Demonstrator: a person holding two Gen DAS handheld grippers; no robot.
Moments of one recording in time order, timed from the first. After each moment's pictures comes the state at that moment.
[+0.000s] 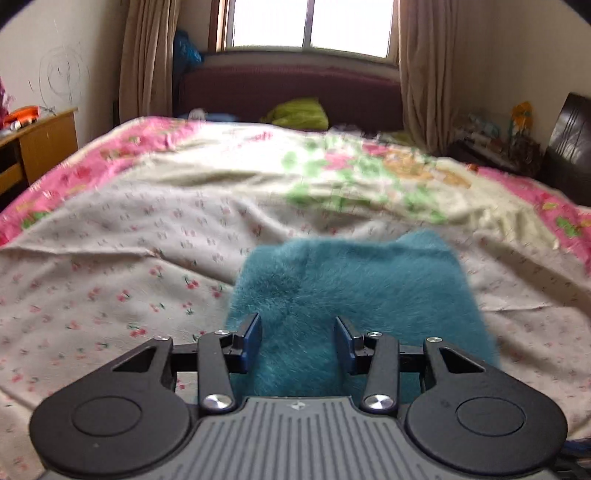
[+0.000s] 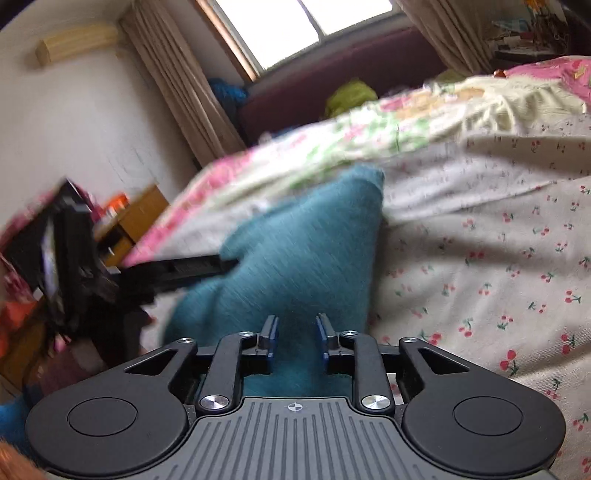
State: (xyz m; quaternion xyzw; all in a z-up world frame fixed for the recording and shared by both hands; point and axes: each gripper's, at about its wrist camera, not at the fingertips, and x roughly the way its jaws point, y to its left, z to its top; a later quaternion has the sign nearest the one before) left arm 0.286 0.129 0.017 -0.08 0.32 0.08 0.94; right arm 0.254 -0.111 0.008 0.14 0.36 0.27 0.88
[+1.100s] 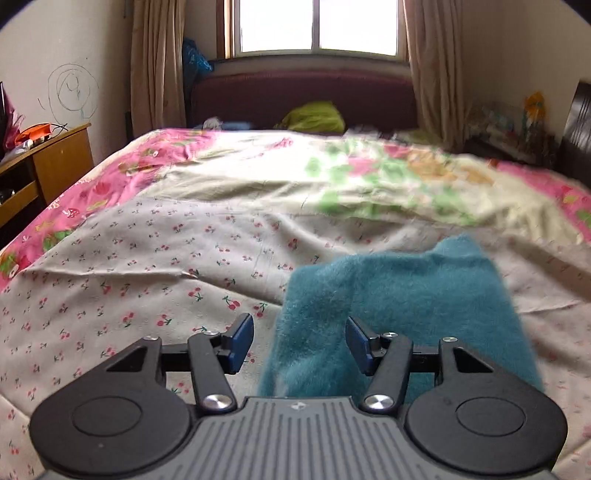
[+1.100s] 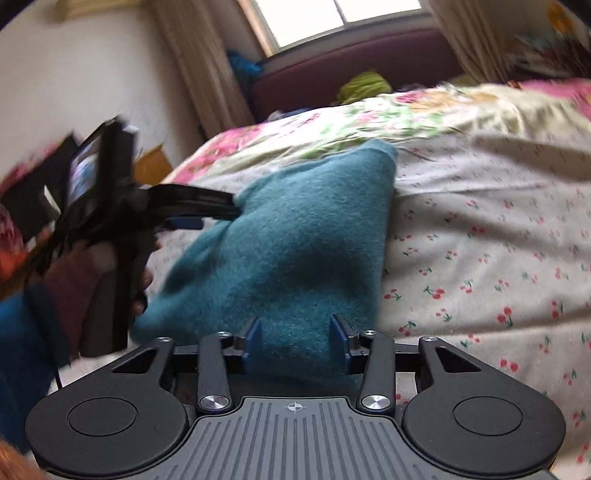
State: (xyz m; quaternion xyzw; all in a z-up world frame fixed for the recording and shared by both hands) left arm 0.292 0.145 0.024 -0.04 0.33 0.11 0.94; right arm 0.207 -0.099 0.010 0.07 0.36 0.28 0.89
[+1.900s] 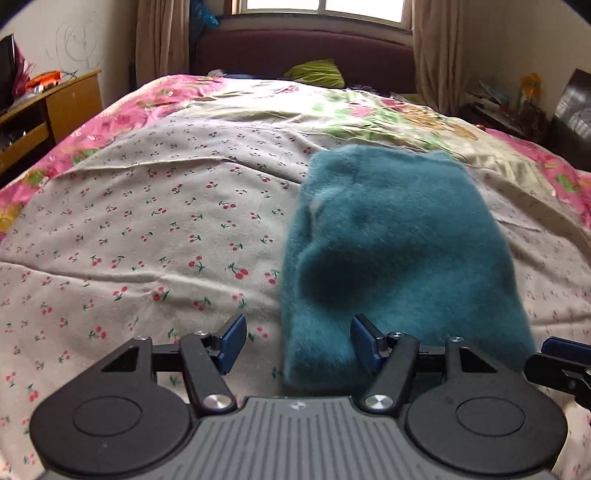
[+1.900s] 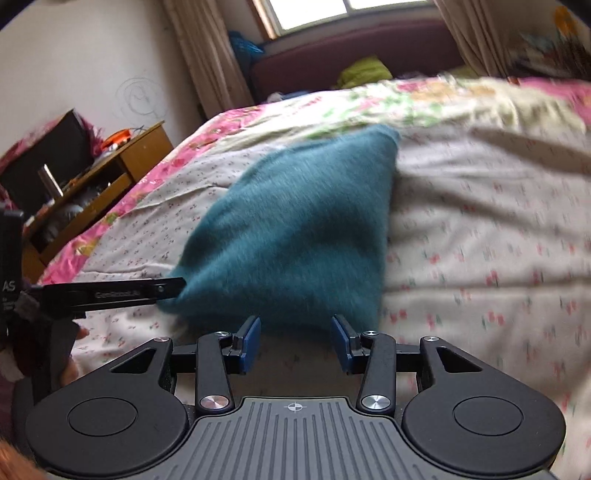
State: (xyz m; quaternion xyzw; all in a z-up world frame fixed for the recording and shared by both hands) left arm 0.148 0.147 0.011 -0.08 0.38 0.09 0.92; right arm 0.165 -0.108 0.022 0.07 0.39 0.27 0.88
